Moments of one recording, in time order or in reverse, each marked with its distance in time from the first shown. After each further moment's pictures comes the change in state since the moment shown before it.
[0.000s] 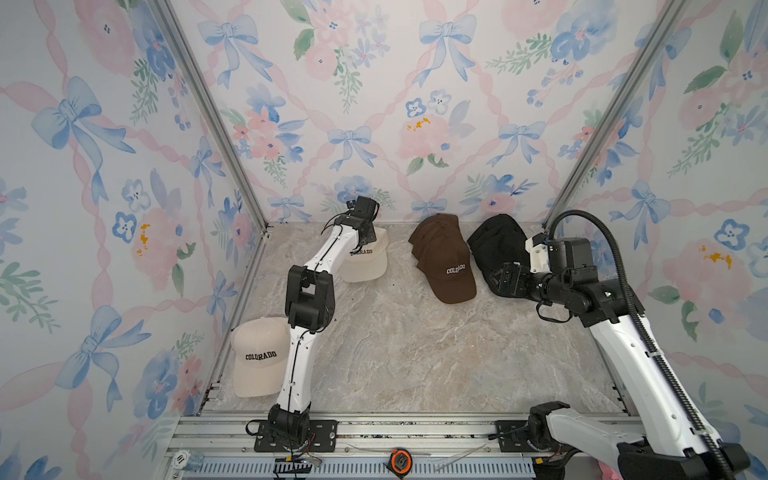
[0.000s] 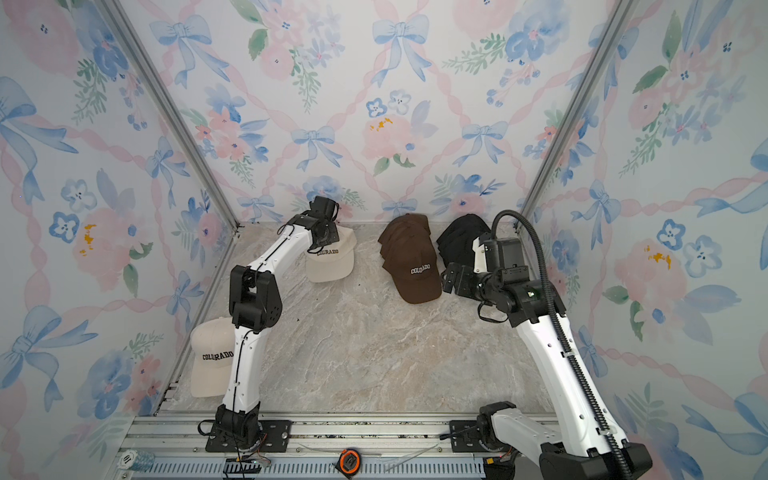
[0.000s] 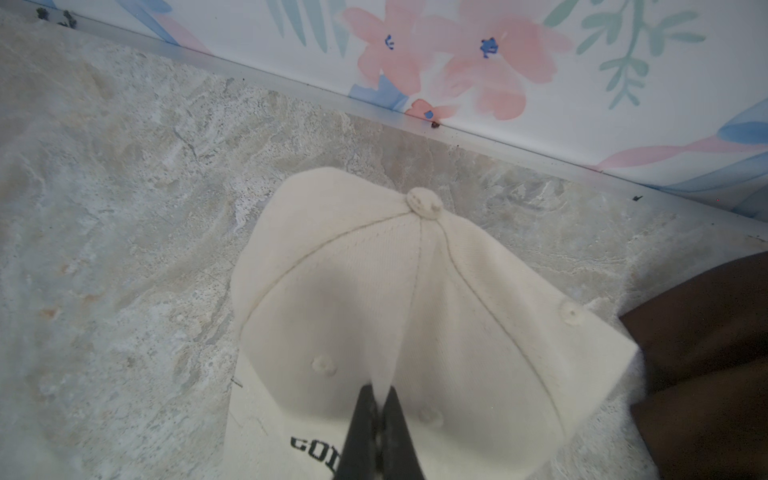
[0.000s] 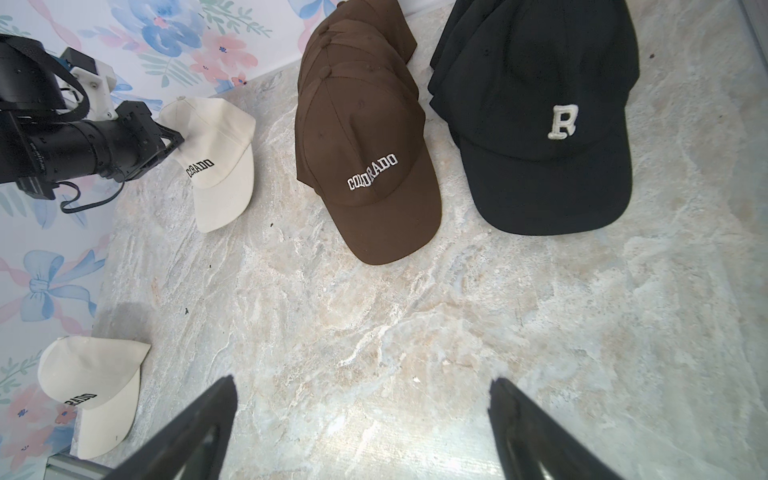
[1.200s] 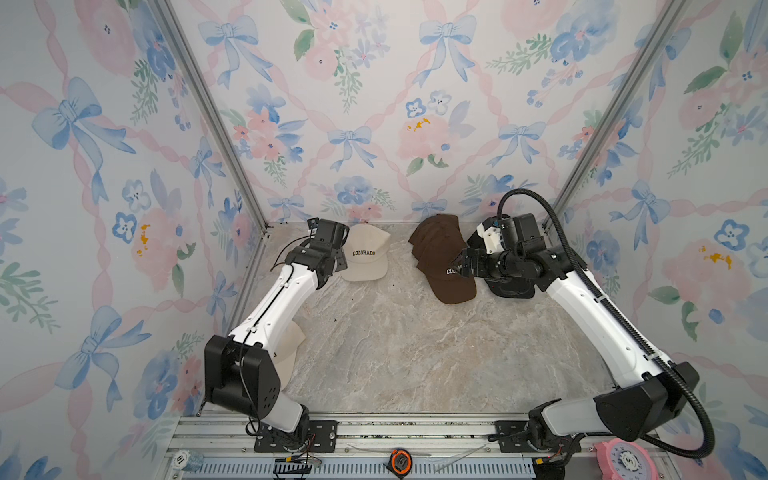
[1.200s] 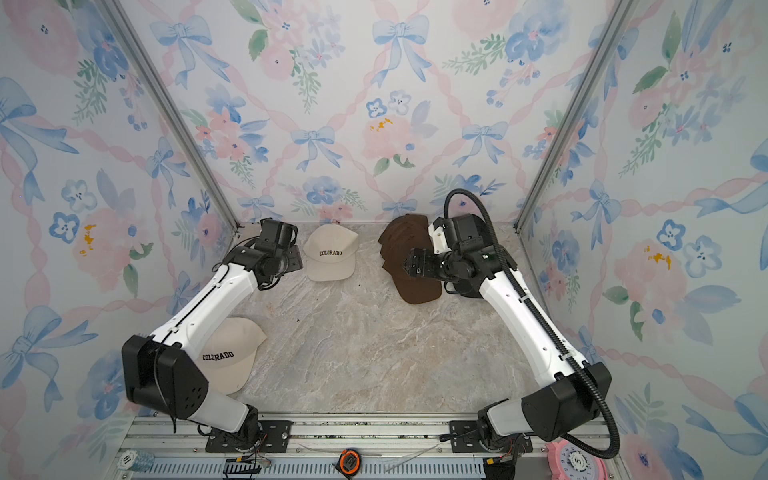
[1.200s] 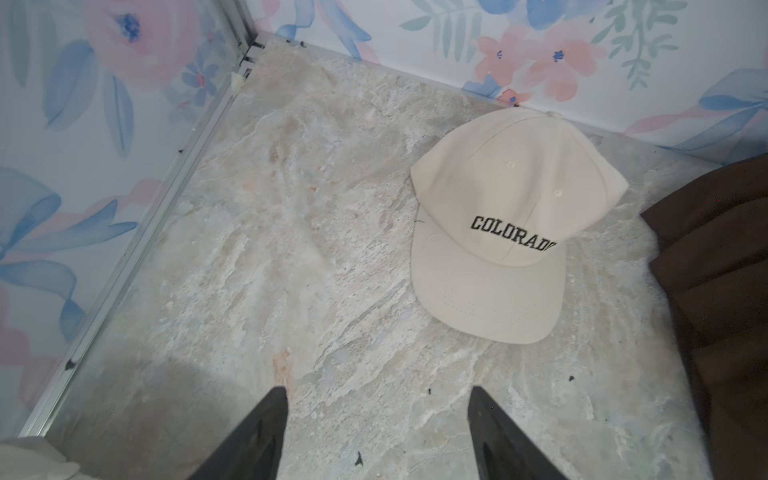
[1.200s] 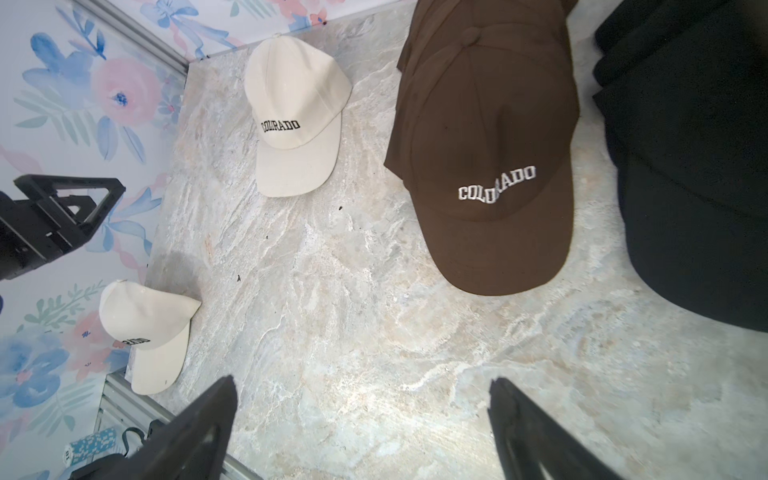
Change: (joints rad) left arm 0.035 -0.913 -0.914 0.018 -0.117 0.006; right arm 0.186 0.318 0.189 0.094 -0.114 -0.008
